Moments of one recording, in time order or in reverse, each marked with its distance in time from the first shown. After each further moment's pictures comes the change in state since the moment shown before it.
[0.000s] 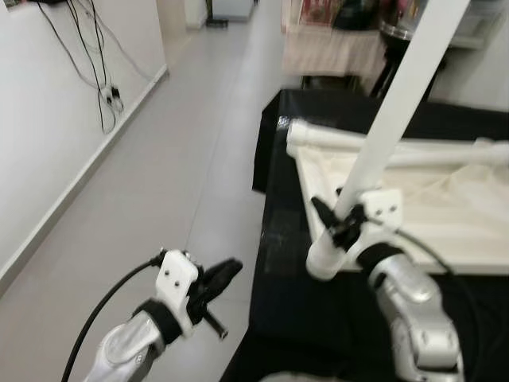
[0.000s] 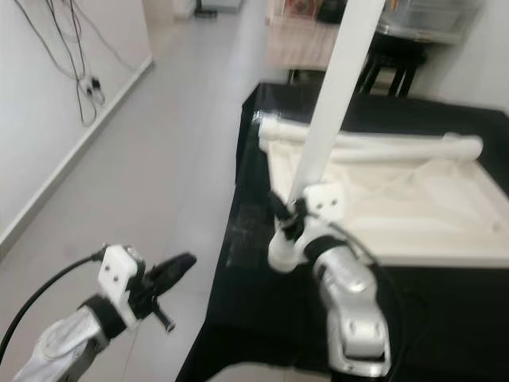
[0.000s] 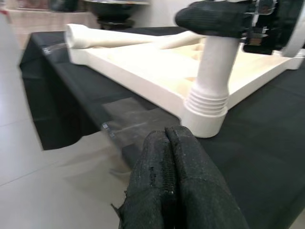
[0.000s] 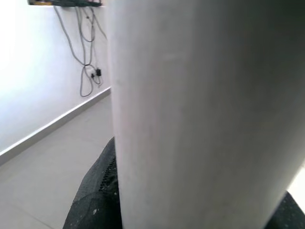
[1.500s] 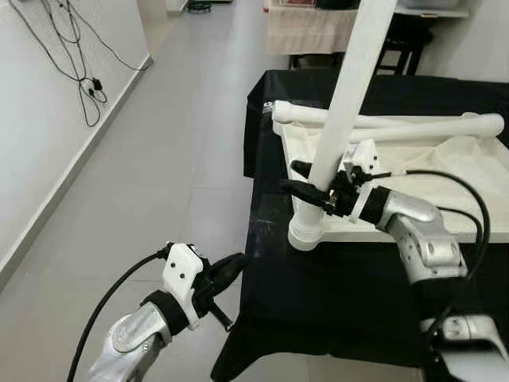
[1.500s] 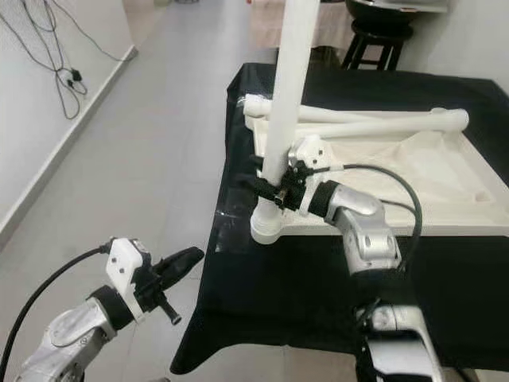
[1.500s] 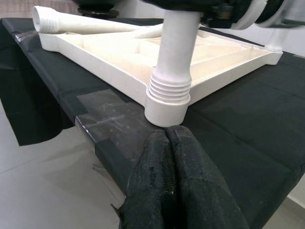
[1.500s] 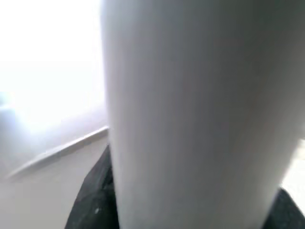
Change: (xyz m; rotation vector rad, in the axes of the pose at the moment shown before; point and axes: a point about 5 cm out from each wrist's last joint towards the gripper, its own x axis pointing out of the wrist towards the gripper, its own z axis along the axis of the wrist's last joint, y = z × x) left arm 0.002 0.001 -0.001 -0.024 0.010 -0.018; right arm 0.043 0.007 0.009 0.028 -0.087 0.206
